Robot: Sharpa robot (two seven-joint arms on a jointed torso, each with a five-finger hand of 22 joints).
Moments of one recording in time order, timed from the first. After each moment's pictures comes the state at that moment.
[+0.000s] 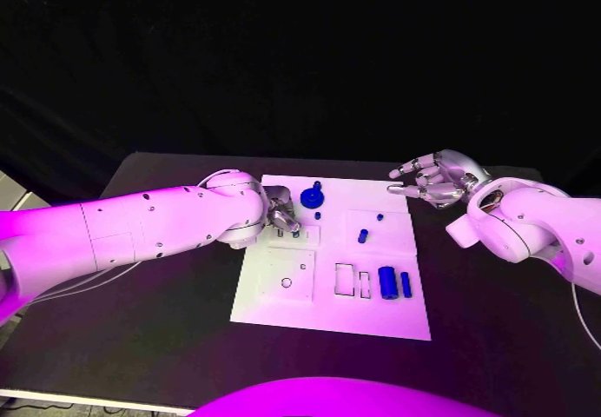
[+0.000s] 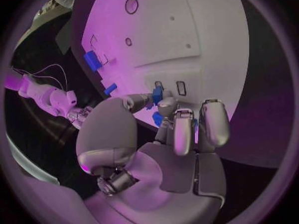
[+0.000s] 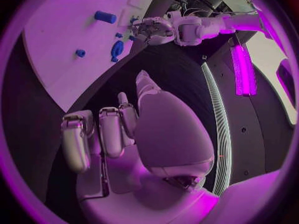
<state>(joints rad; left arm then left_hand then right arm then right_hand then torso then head) 1.23 -0.70 -0.10 1.41 -1.17 0.02 -0.54 1.03 -0.21 0.84 0.19 0.25 0.81 0.06 0.83 0.89 1.25 -0.03 1.19 0.91 1.47 -0.07 1.53 1.31 0.08 1.37 0.03 1.41 1.19 1.30 -0.81 -0.15 1.41 -0.65 -0.31 0.10 1.45 -0.13 0.08 0.28 0.06 0.84 0.18 0.22 0.23 1.33 0.09 1.38 1.31 1.46 0.01 1.41 1.30 0.01 1.47 0.11 1.57 1.31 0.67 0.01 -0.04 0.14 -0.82</state>
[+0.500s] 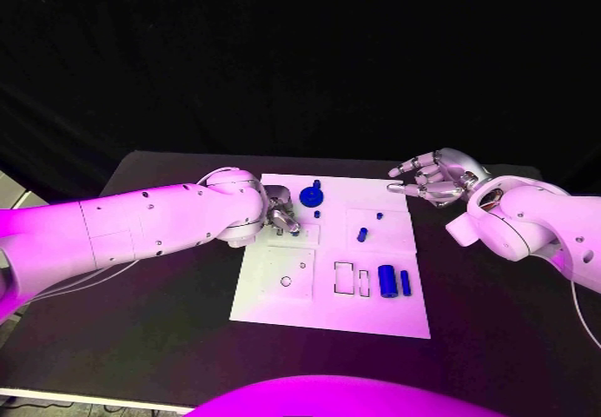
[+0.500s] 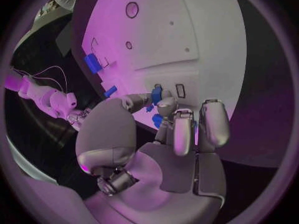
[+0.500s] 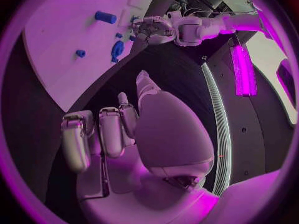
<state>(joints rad) 1.23 -0.70 -0.09 1.41 -1.17 0.05 -0.55 1.02 -0.21 0.84 0.19 0.25 0.82 0.05 0.84 0.89 1.25 -0.03 1.19 0.91 1.47 -0.08 1.53 1.31 0.08 1.37 0.03 1.41 1.19 1.30 -0.81 -0.15 1.41 -0.65 -0.31 0.10 1.45 -0.13 0.08 0.28 0.06 0.84 0.18 0.22 0.23 1.33 0.09 1.38 1.31 1.46 0.01 1.41 1.30 0.01 1.47 0.11 1.57 1.31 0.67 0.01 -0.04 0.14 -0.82</state>
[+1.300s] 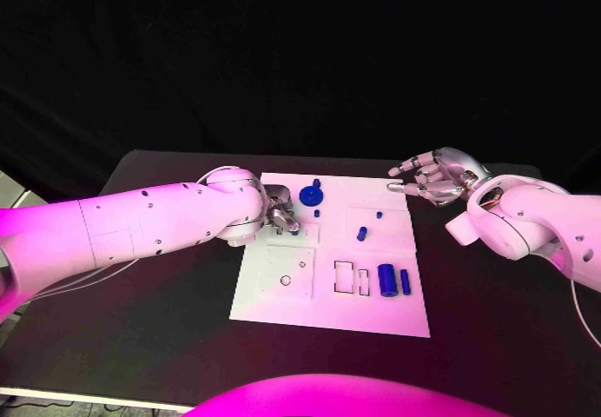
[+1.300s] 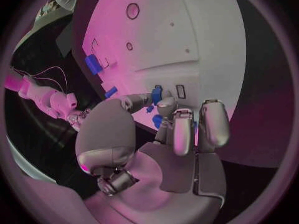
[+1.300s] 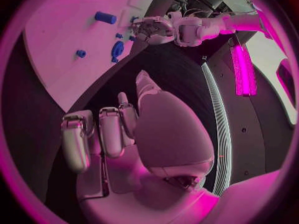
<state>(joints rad) 1.23 -0.70 -0.09 1.41 -1.17 0.06 -0.55 1.01 -0.22 0.86 0.16 0.24 0.82 0.05 0.85 0.89 1.25 -0.04 1.19 0.91 1.47 -0.08 1.53 1.31 0.08 1.37 0.03 1.41 1.19 1.30 -0.81 -0.15 1.41 -0.65 -0.31 0.10 1.45 -0.13 0.08 0.28 0.06 0.84 0.18 0.22 0.23 1.33 0.09 1.38 1.31 1.46 0.01 1.41 1.30 0.01 1.47 0.11 1.57 1.31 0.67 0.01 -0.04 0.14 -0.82</state>
